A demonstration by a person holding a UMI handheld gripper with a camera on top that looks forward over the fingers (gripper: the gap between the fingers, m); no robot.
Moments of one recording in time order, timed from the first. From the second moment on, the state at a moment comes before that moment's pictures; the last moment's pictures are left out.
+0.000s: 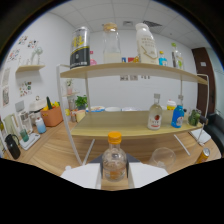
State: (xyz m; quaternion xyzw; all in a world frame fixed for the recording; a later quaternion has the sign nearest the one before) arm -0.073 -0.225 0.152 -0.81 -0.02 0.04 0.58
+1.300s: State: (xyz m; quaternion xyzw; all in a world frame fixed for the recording) arm -0.084 -0.237 0.051 -0.87 -0.05 0.05 0.48
